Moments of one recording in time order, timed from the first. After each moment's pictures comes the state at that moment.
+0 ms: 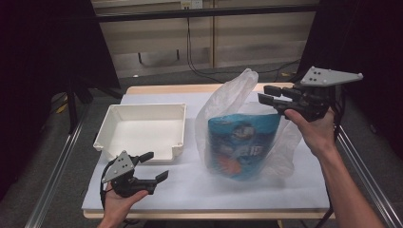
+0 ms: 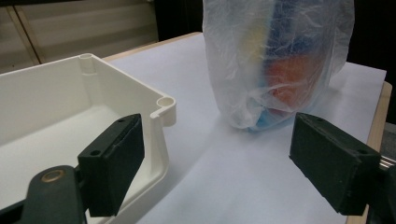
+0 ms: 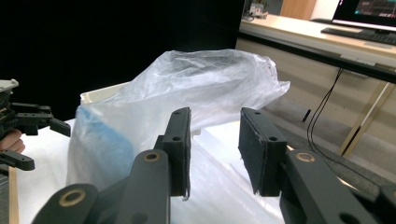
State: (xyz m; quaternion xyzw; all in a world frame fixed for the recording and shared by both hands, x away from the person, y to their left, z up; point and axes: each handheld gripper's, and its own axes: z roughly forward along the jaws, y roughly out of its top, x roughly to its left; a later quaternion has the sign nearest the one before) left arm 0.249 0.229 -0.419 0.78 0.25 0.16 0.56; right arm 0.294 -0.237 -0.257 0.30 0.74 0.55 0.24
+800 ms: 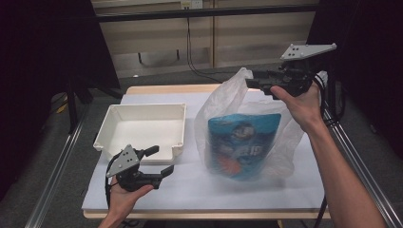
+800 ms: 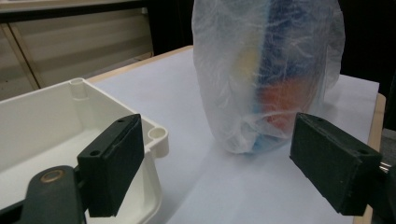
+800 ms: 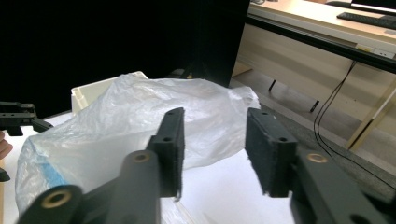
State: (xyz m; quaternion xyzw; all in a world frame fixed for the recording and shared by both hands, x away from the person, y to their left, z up) left arm 0.257 0.213 -0.403 0.77 0.24 0.17 0.57; right arm 0.347 -0.221 -0.240 0.29 0.77 0.53 0.21
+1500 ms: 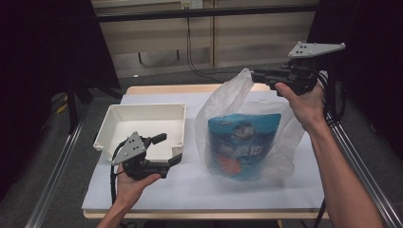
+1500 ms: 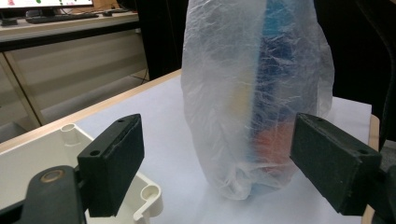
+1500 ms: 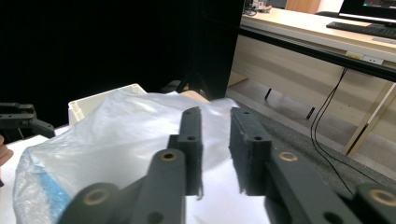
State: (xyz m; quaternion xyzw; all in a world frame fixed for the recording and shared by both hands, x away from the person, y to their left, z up) left arm 0.269 0.189 -0.376 0.76 0.21 0.17 0.59; right arm 0.346 -0.233 -0.238 0.30 0.75 0.55 0.22
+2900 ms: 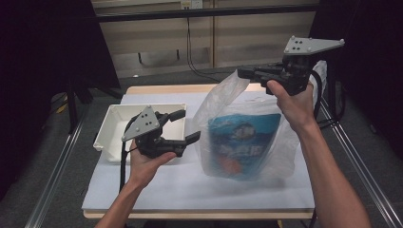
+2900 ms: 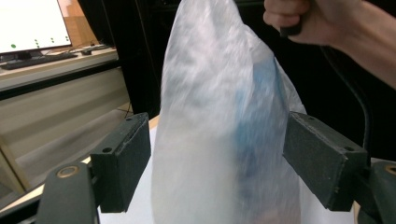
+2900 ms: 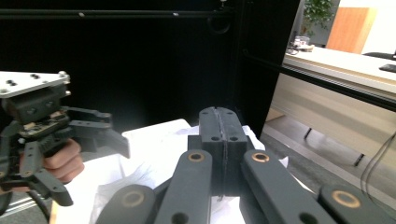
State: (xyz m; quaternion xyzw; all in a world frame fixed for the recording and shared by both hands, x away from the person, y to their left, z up) left arm 0.288 0.140 -0.309 0.74 0.15 0.16 0.64; right arm 0.325 -0.199 -0.214 0.22 0.73 0.62 0.18
